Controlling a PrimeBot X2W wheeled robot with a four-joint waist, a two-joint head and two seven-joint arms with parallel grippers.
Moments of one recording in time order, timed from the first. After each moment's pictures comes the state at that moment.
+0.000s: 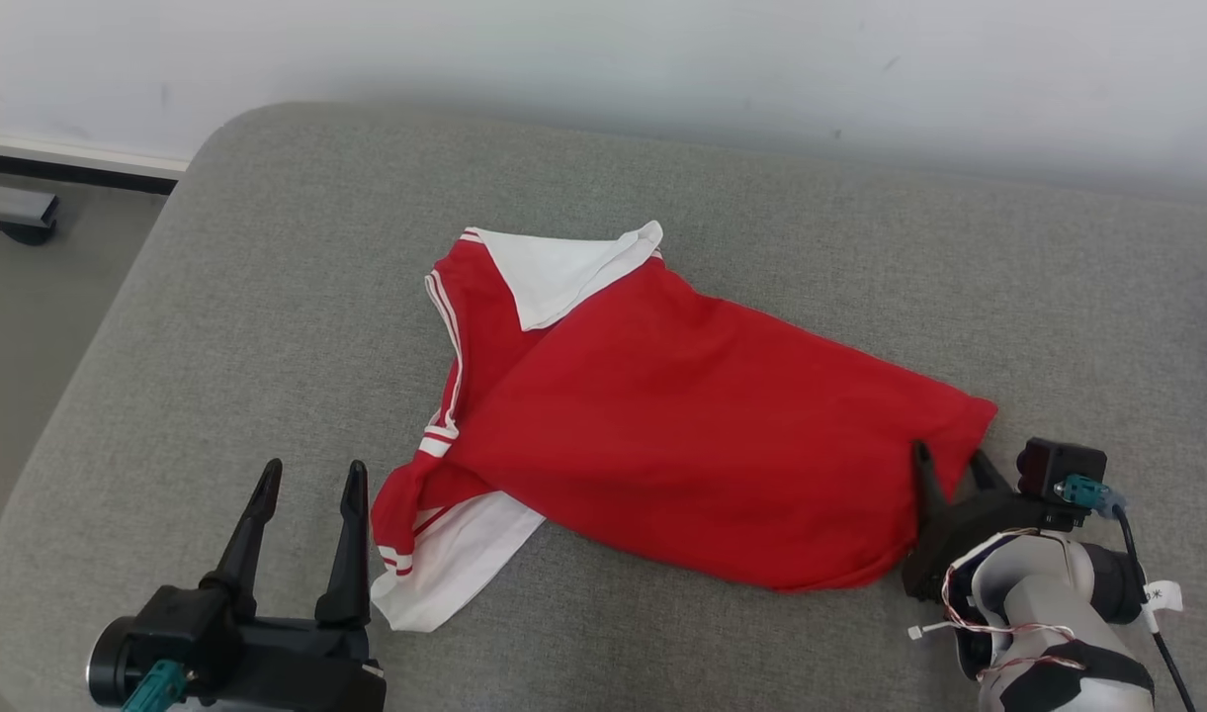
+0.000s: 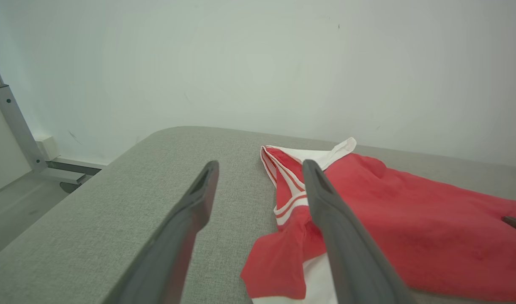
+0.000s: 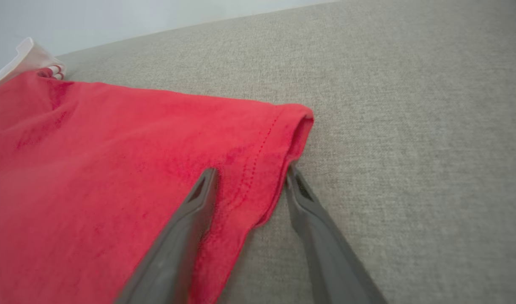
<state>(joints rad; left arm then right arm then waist) -0.14 0.13 -0.09 0.16 -0.28 -0.13 -0.26 -0.60 -0.06 -0.13 1.06 0.14 0.13 -0.18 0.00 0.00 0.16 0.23</state>
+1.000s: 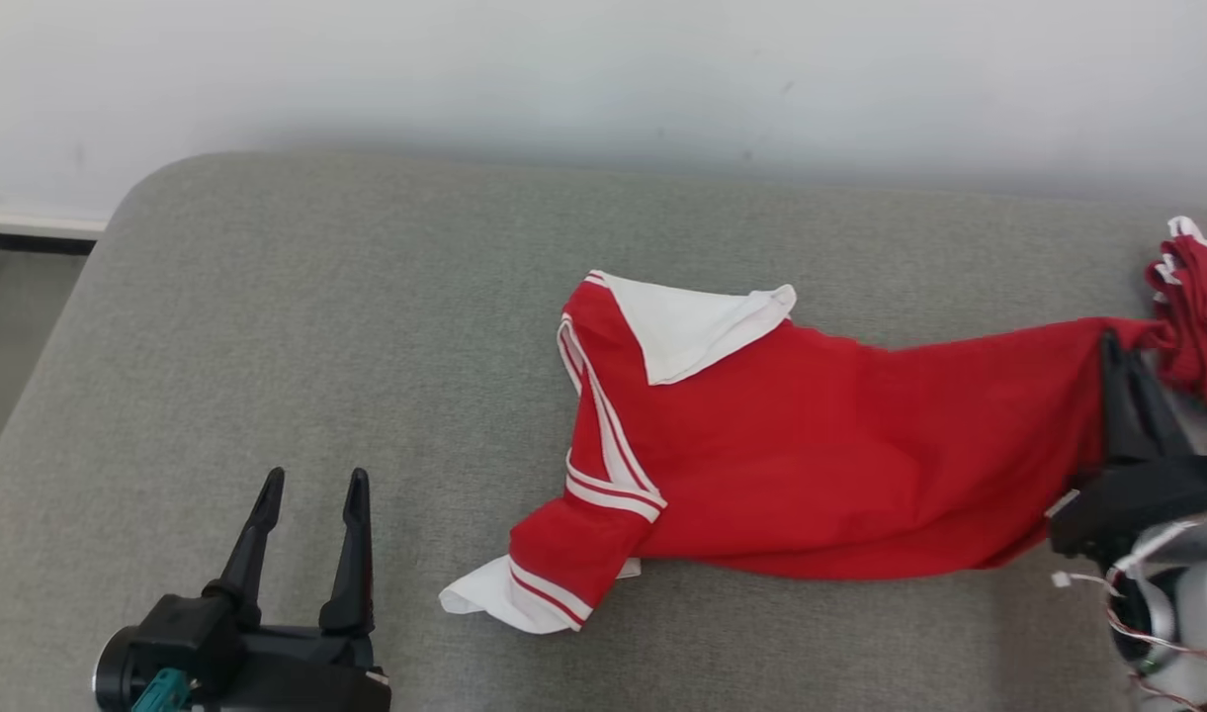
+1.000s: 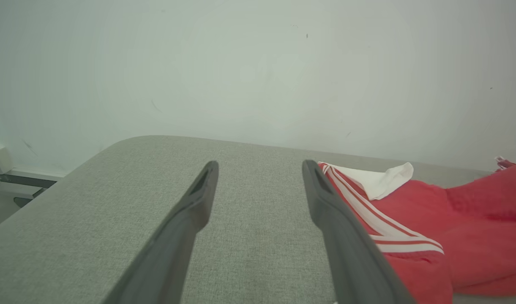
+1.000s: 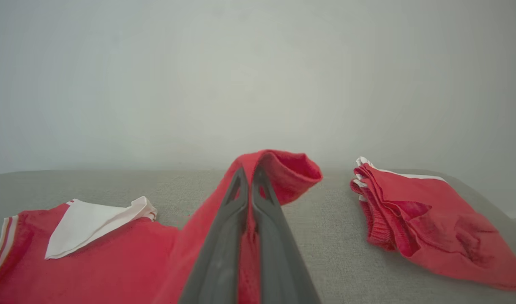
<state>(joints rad) -0.12 0.11 -0.08 0.15 -0.28 -0.13 -0.26 -0.33 -0.22 -0.13 0.28 0.21 0.13 -0.05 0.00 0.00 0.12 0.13</state>
